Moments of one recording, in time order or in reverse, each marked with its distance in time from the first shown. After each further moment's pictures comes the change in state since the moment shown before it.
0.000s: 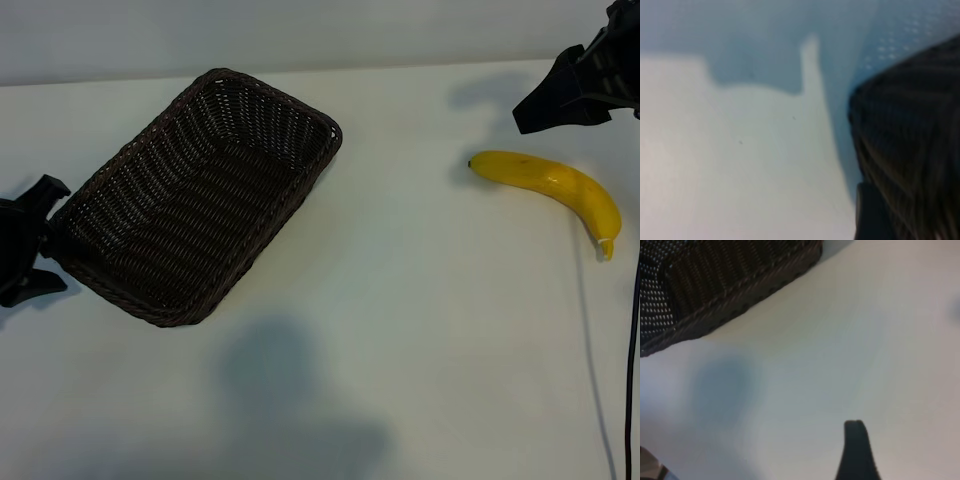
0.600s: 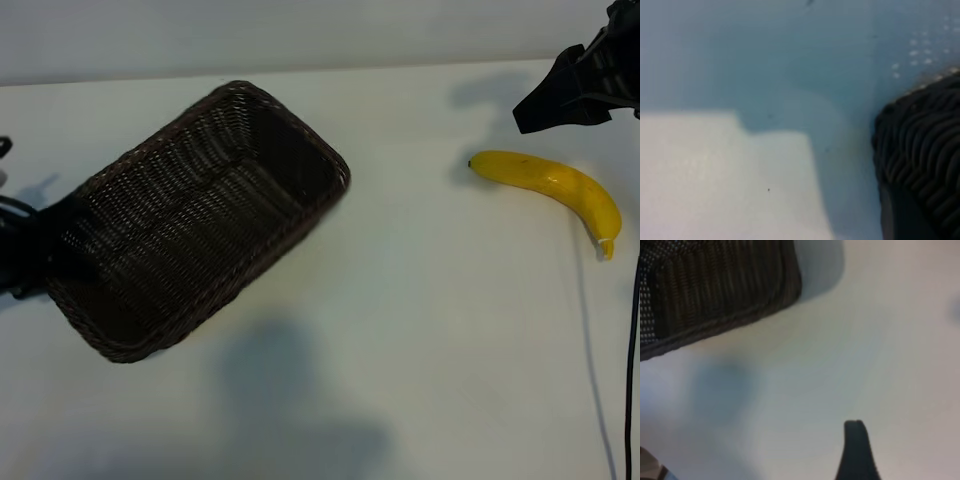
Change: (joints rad) left arm 0.000 0.121 -0.101 0.041 0.108 0.227; right arm 0.000 0.000 0.000 0.001 -0.001 0.000
